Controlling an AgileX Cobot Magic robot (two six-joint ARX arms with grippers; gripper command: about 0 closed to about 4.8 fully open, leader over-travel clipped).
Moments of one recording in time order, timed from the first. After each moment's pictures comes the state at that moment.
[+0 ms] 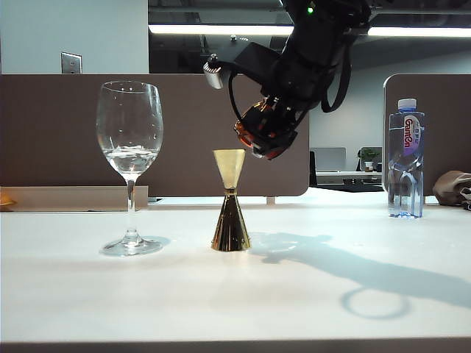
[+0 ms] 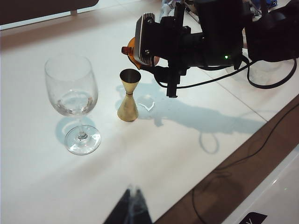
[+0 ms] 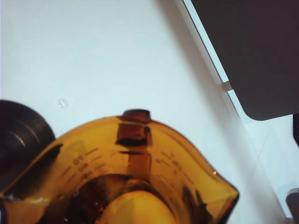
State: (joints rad) left arm -0.54 0.48 1.12 -1.05 0.18 -0.03; right arm 0.68 1.64 1.08 0.06 0.31 -0.74
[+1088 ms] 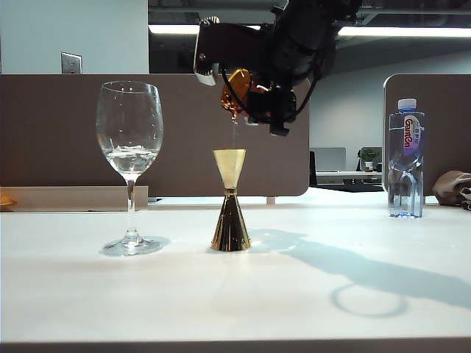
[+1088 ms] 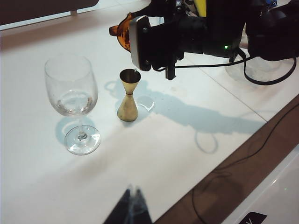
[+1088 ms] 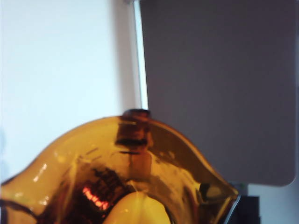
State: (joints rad) left arm -0.54 0.48 1.12 -1.05 0.18 -0.03; right arm 0.68 1.64 1.09 0.28 0.29 -1.29
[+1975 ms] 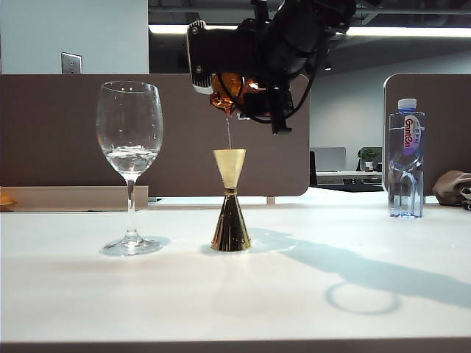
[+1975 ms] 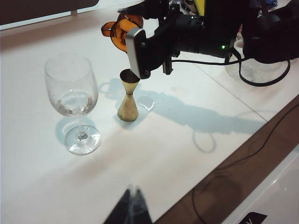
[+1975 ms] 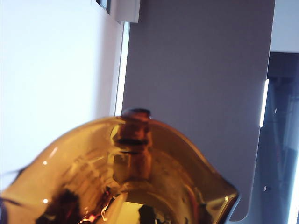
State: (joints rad) left arm -0.54 0.48 1.12 -1.05 0.18 -0.03; right arm 0.68 1.66 1.10 0.37 0.23 -1.53
